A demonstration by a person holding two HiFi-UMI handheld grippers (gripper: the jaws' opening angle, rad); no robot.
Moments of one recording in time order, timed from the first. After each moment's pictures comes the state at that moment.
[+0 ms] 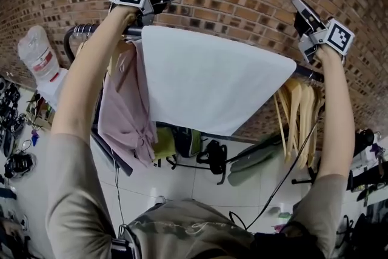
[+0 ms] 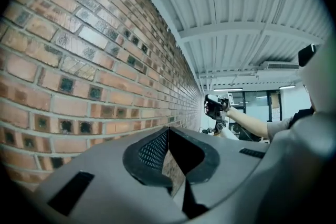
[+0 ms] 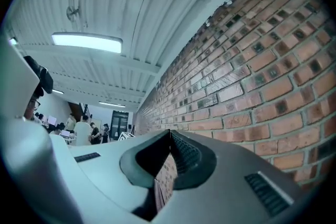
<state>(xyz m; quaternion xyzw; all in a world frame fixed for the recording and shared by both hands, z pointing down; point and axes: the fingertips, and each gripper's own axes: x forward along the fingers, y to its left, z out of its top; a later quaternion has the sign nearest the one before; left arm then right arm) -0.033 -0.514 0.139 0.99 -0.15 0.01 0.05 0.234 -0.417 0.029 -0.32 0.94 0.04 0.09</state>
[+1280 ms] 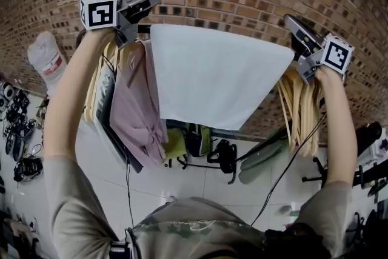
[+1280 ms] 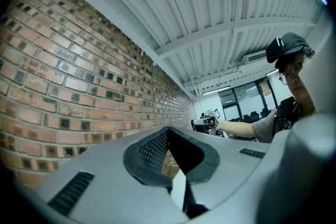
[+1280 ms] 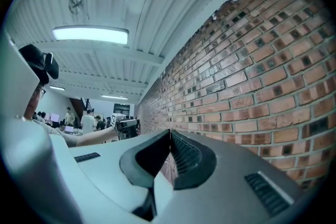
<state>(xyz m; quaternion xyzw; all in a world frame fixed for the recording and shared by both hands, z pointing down) -0.077 -0.373 0.086 0.99 -0.14 -0.05 -0.06 0.216 -0.338 0.092 -0.33 0.94 0.00 0.05</state>
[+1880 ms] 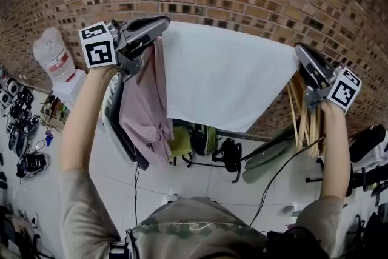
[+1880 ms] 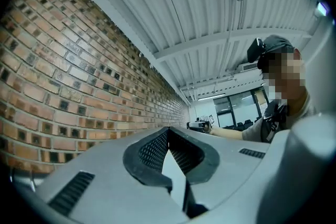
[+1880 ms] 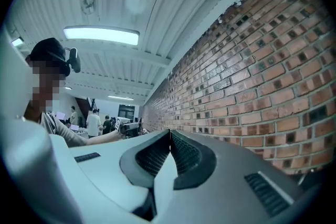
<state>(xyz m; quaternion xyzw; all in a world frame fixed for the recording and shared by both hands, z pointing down) -0.101 -0.312 0.145 0.99 -0.11 -0.08 -0.04 0.207 -0.279 0.143 -0.31 0.95 0.02 0.05</state>
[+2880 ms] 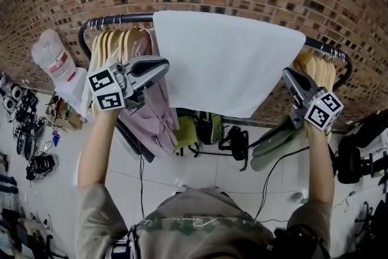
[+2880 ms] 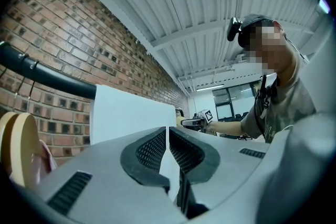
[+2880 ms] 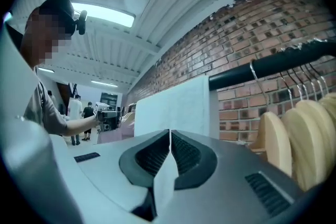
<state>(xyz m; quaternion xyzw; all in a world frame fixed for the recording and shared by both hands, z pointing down) -0.084 -0.267 0.267 0.99 -0.12 -0.04 -0.04 0.238 -0.270 0.290 -0.41 0.91 0.02 0.00</state>
